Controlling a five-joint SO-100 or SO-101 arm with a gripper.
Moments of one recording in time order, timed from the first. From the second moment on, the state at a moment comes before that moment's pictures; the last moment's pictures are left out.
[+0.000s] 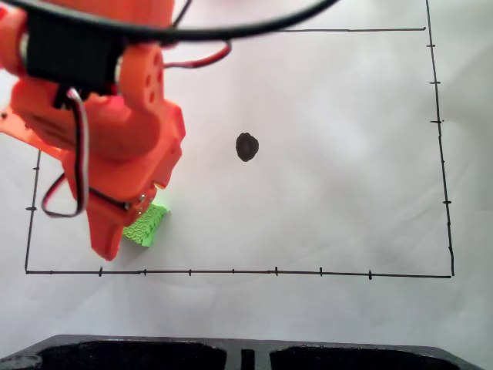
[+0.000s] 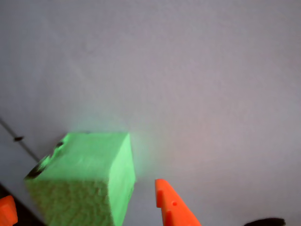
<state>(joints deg) 12.4 79.9 99.1 52.2 26.5</state>
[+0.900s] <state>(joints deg) 13.4 75.8 94.7 52.6 26.4</state>
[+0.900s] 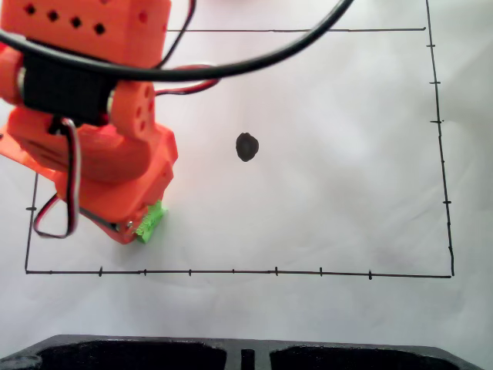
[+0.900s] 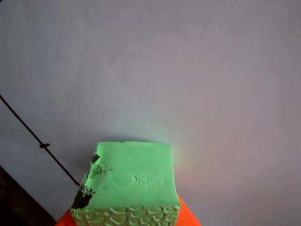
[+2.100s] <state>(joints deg) -6.4 97.3 115.0 61.2 20.5</state>
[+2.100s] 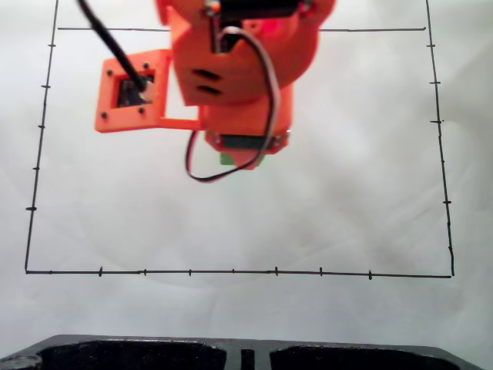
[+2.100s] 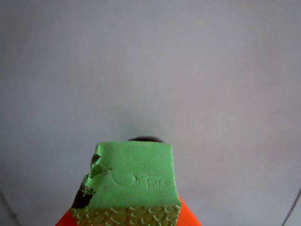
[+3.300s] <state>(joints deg) -5.3 109.6 119.4 66.8 13.1</state>
